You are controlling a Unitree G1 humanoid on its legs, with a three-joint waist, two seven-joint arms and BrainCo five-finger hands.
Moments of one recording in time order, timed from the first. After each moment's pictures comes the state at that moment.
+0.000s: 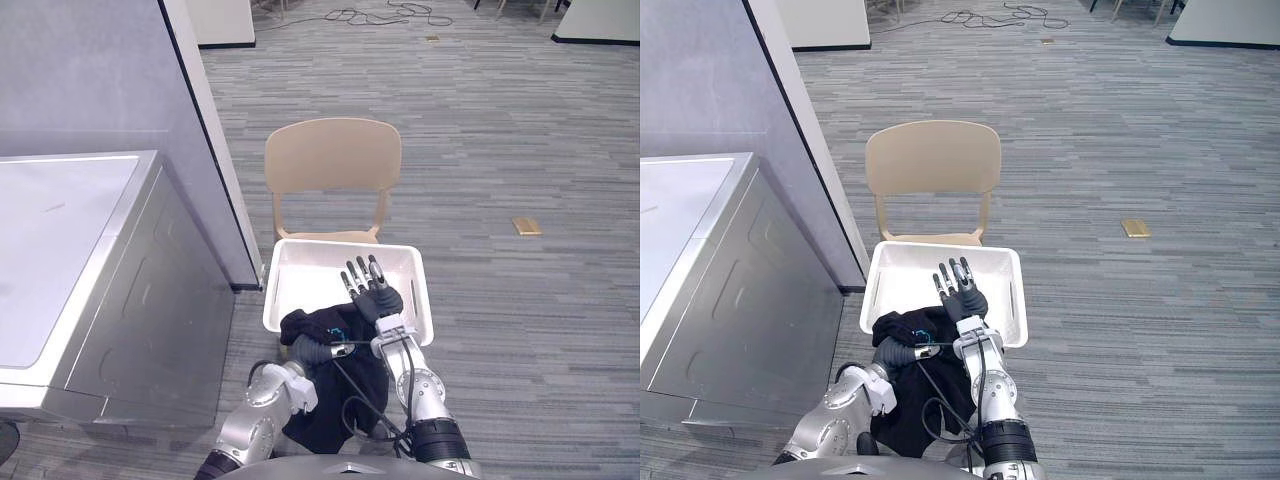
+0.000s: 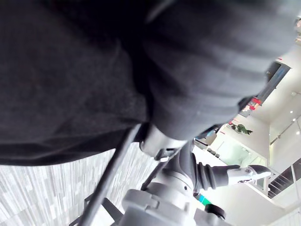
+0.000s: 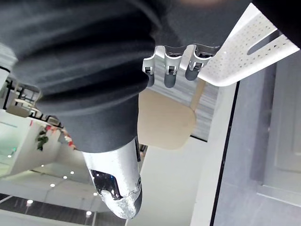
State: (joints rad) left arm 0.08 -0.04 -0.43 0.25 -0.46 0.09 -0.18; right arm -0.03 0.06 -0.05 0.15 1.09 0.11 0.08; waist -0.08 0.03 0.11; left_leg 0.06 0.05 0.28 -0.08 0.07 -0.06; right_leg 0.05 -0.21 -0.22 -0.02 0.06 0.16
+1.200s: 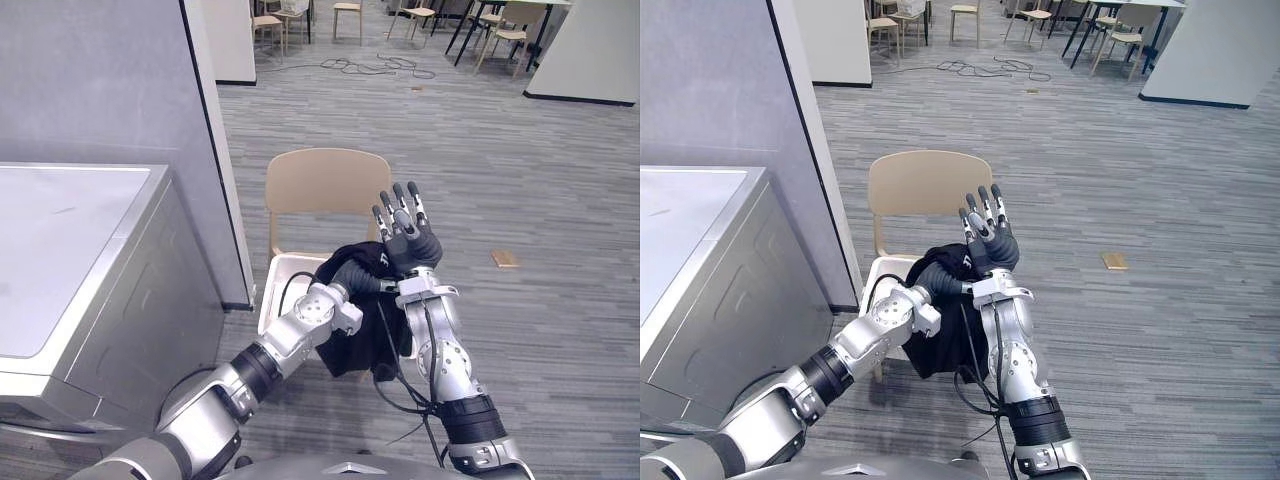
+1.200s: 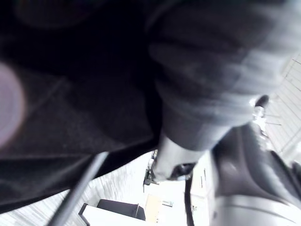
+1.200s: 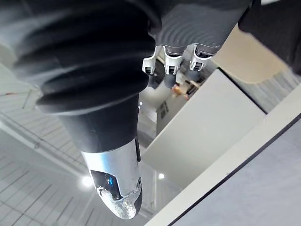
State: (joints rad) left arm -0.56 -0.04 -0.71 0.51 -0.54 0.03 0.07; right arm -0.15 -0.17 0.12 -0.14 1.04 -0.13 -0.03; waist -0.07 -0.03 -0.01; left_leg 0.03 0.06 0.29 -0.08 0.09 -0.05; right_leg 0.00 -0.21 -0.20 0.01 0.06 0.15
